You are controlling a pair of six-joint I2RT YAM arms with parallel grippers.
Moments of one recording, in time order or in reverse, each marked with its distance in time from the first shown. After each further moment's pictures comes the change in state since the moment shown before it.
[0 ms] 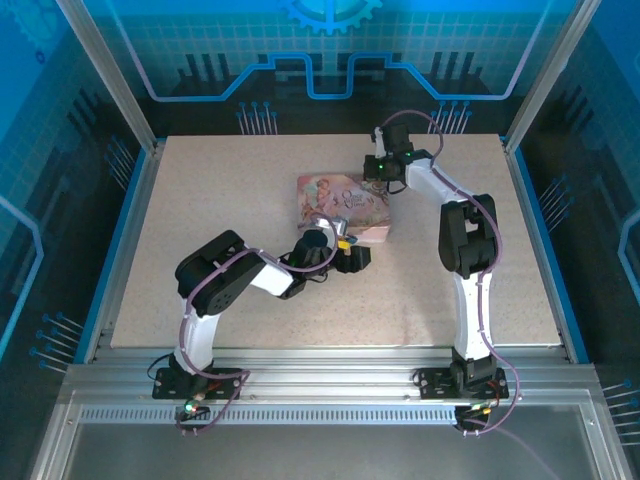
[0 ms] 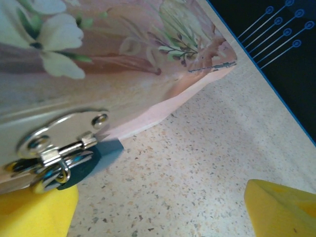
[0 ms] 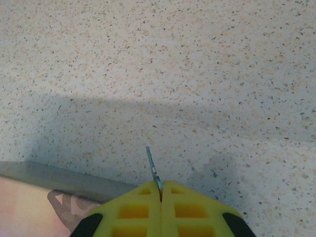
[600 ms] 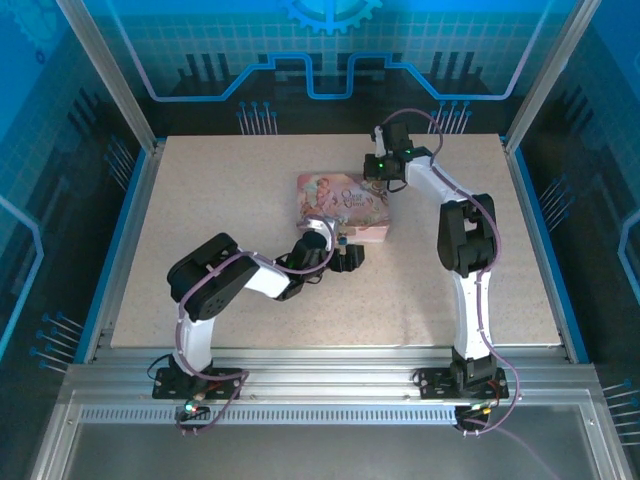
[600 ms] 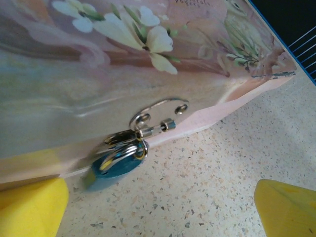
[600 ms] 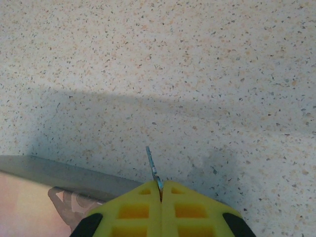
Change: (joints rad) left arm -0.005 -0.056 -0.033 -0.099 -0.190 0.025; right arm -0.001 0.018 0.043 -0.045 -0.004 0.002
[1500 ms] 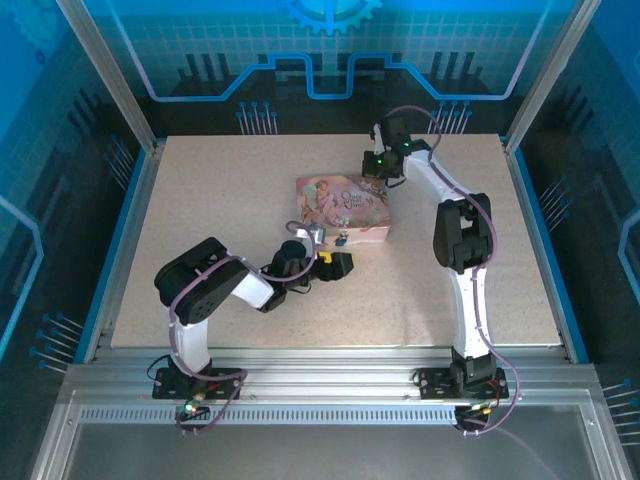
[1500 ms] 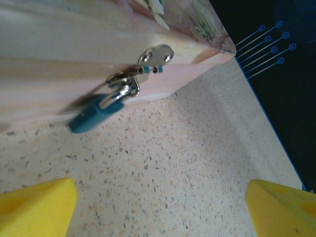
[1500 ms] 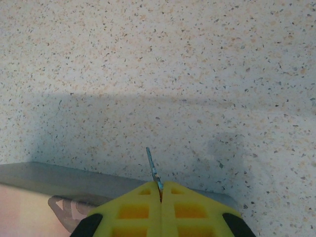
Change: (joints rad) left arm 0.046 -0.067 -0.186 0.208 0.216 -0.167; right arm -0.002 0.054 0.129 -0.132 -0.017 0.032
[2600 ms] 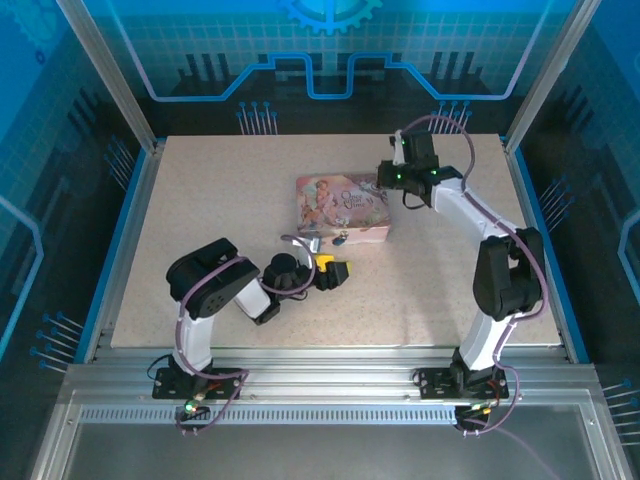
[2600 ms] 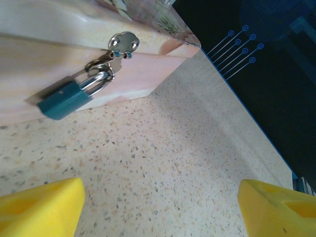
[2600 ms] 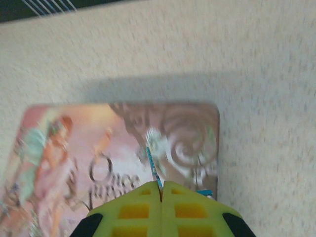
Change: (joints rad) left arm -0.016 0.053 -0.143 0.323 0.003 0.056; right arm 0.002 -0.485 -0.509 0.259 0.037 0.023
